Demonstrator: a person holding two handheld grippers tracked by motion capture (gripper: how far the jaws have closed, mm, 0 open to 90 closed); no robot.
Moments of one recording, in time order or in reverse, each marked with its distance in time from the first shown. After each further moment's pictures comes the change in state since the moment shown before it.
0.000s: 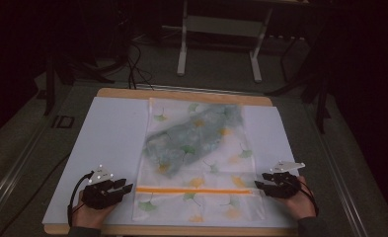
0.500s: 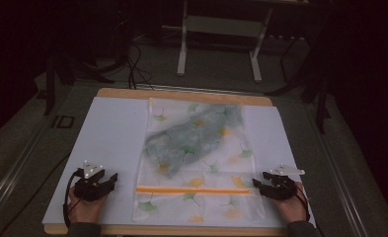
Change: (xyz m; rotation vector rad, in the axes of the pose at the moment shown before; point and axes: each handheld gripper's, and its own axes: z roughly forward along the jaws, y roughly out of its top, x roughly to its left) left arm 0.036 -0.010 0.012 -0.026 0.358 -0.136; right arm 0.007 -0.013 0.014 -0.099 -0.087 0.103
